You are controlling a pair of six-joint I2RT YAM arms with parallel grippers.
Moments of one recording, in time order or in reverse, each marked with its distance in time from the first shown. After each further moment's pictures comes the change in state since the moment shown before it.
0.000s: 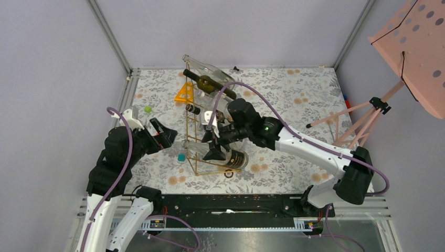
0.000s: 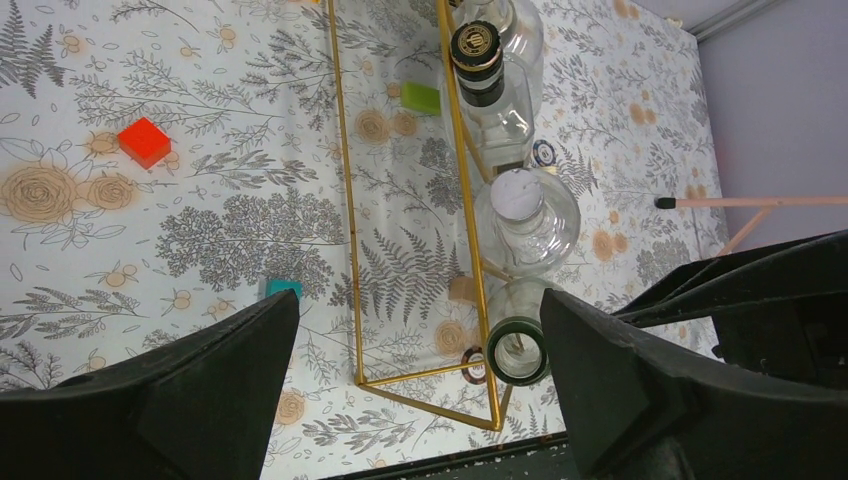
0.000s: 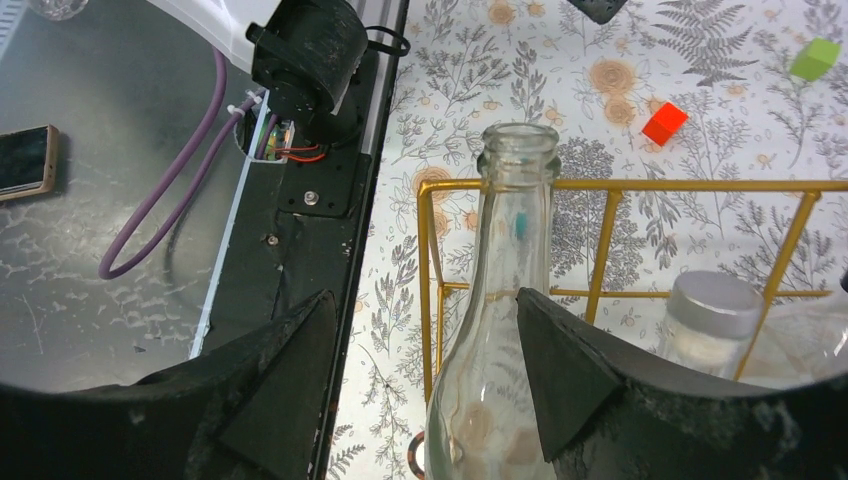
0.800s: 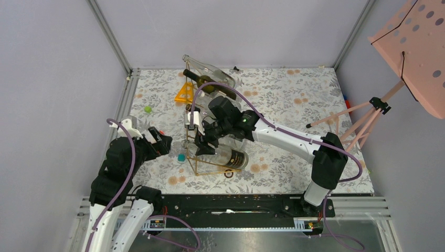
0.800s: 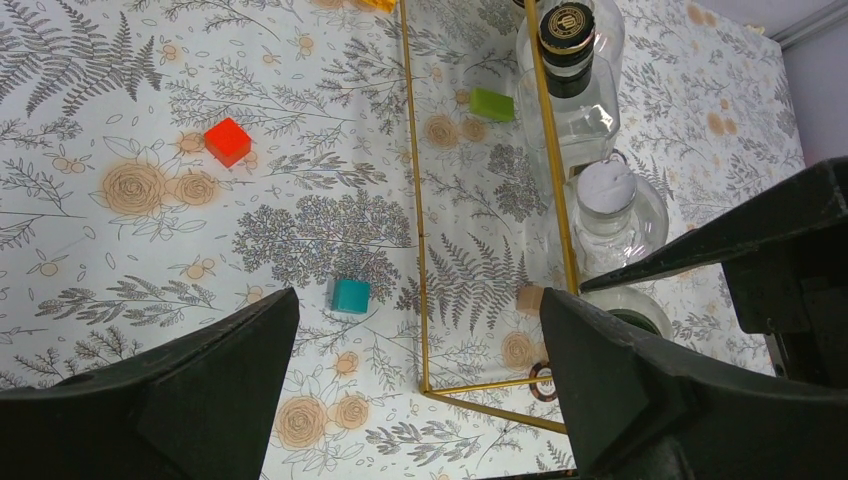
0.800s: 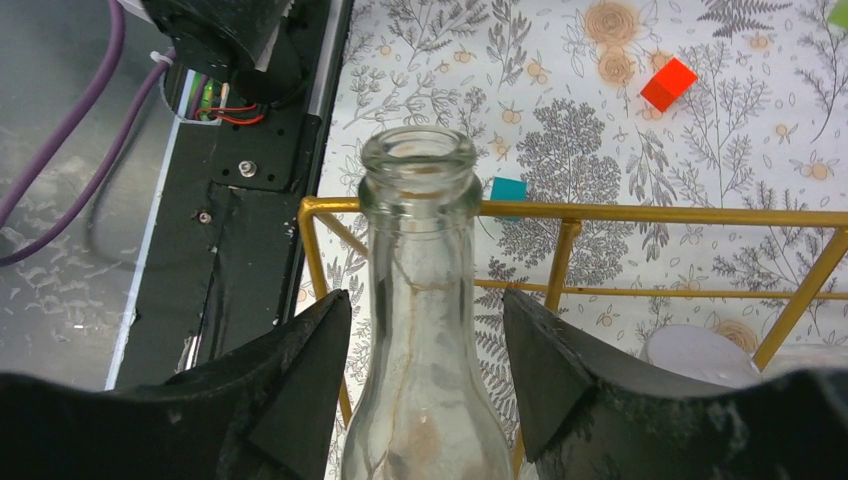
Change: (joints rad) left arm 0.000 -0.113 -0.110 -0.002 -0.112 0.079; right arm 0.002 0.212 0.151 -0.094 0.052 -0.105
